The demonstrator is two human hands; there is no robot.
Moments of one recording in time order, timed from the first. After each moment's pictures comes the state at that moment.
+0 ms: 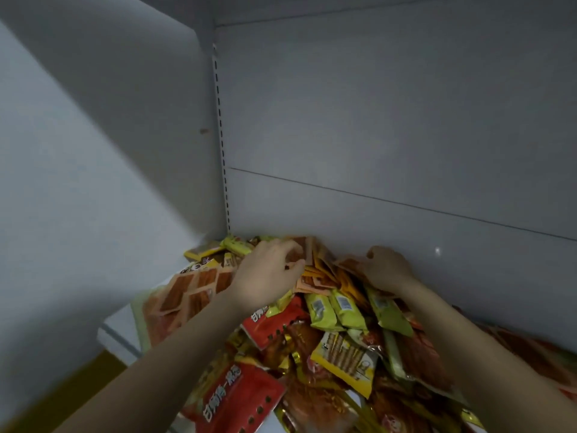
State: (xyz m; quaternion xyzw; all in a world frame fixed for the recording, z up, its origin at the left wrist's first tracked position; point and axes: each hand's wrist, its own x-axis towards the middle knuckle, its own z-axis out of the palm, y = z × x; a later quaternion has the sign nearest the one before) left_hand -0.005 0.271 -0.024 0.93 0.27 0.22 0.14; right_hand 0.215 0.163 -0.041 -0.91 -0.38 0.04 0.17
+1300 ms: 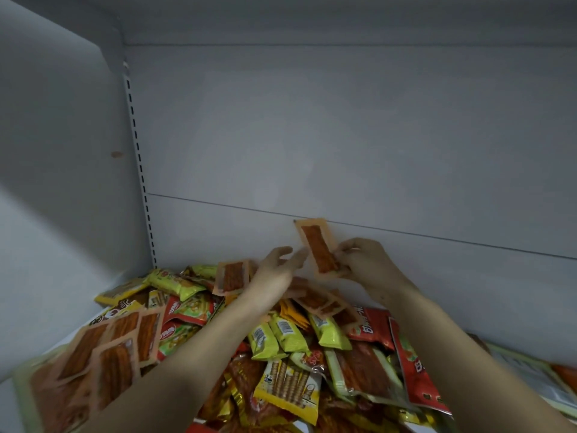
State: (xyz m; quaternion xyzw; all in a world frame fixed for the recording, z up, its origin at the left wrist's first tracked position) left_hand 0.092 0.228 -0.010 0.69 0.20 0.23 0.66; right_hand 0.212 0.103 0.015 -0.73 -0.26 0.13 0.62
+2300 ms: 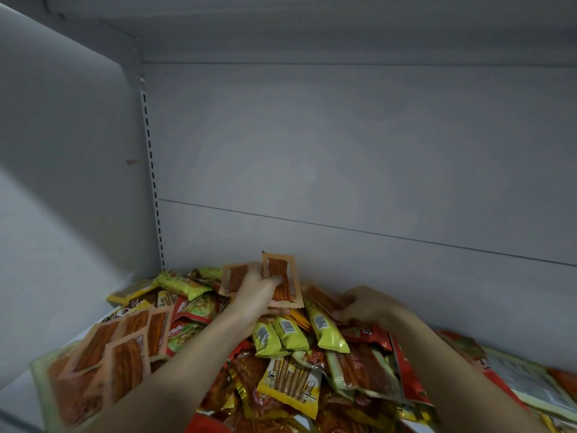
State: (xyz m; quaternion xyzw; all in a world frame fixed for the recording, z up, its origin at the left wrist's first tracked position) left_hand 0.065 0.235 -0.027 0.66 0.25 0.24 0.67; right_hand 0.240 0.084 -0.042 -0.88 -0.31 0.22 0.28
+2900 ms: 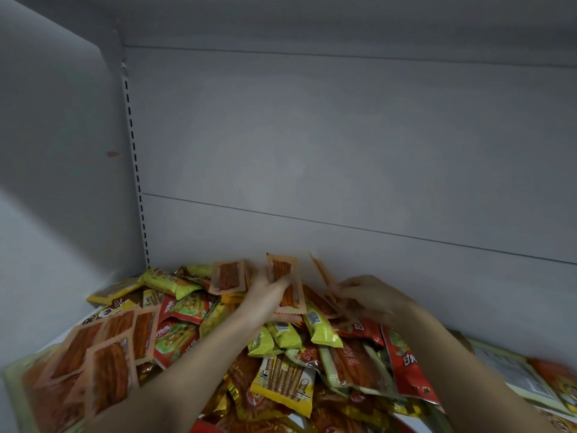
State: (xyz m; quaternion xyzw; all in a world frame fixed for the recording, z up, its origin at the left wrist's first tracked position) left_hand 0.075 0.221 -0.030 0.64 0.19 0.20 0.72; right_hand 0.226 0.068 -0.022 -0.77 -0.25 0.29 0.52
